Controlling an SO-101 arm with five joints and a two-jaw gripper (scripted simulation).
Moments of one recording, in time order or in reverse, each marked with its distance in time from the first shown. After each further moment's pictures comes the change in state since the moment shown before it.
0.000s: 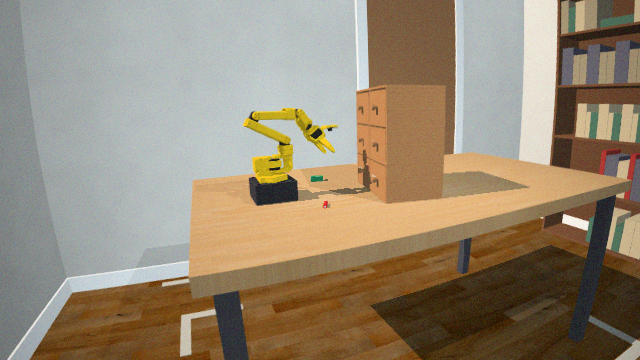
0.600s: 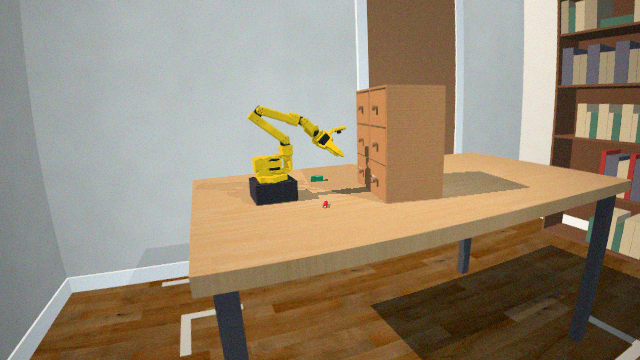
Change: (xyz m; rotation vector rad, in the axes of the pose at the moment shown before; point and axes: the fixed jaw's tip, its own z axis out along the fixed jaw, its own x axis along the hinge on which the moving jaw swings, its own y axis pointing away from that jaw) arm -0.018 -0.031 0.024 0.100 -0.158 0.115
